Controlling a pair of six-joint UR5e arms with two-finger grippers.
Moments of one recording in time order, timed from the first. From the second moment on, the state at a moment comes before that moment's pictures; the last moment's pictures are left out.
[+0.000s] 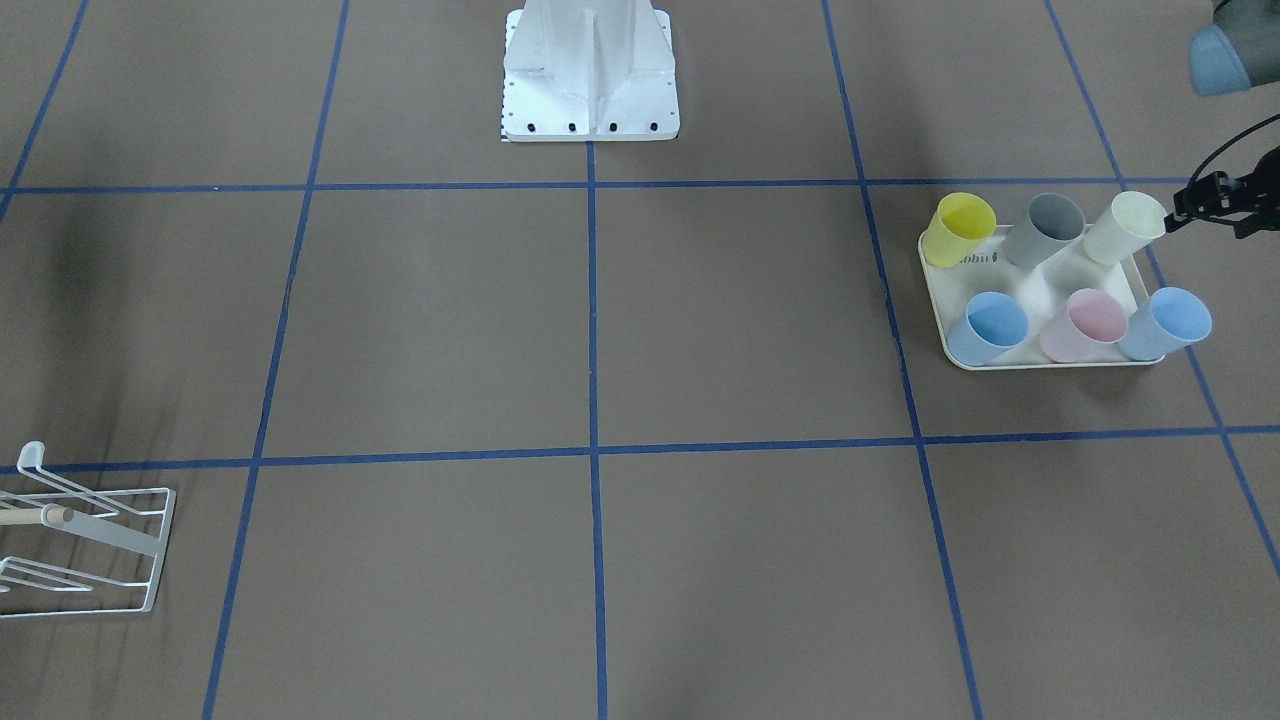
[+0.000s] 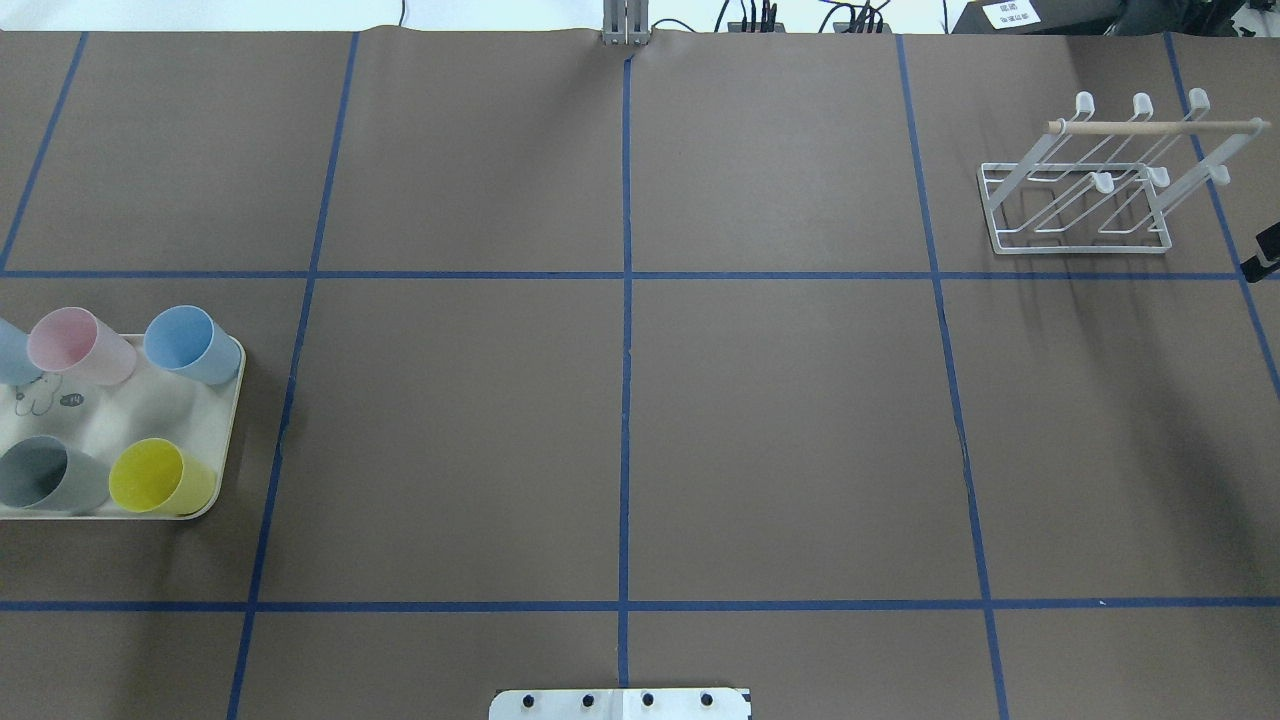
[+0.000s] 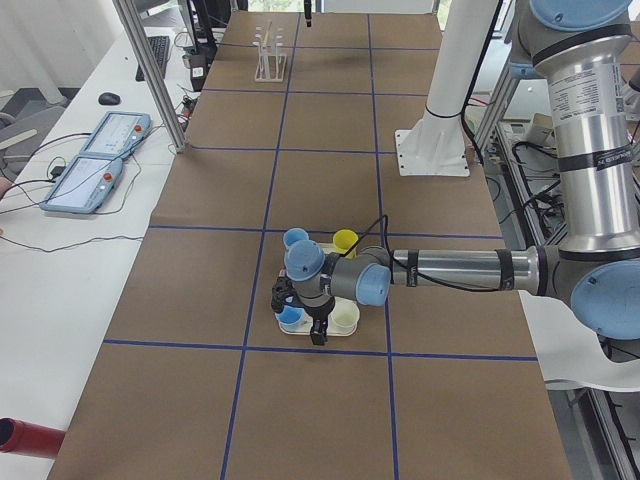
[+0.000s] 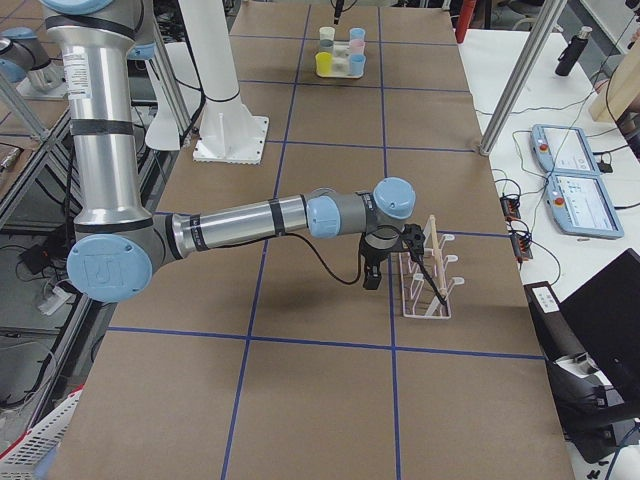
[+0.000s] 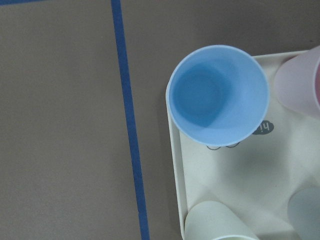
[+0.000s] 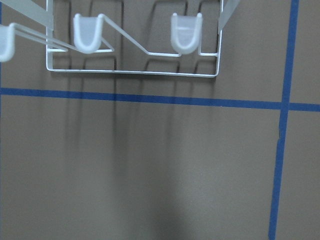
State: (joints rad) left arm -1.27 -1.35 -1.71 -1.76 -2.37 -0.16; right arm 1.36 -1.52 1.73 -1.64 2.40 0.20
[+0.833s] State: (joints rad) left arm -1.19 -1.33 -1.68 -1.76 -2.38 -0.16; right arm 1.36 -1.52 1.73 -1.64 2.40 0.20
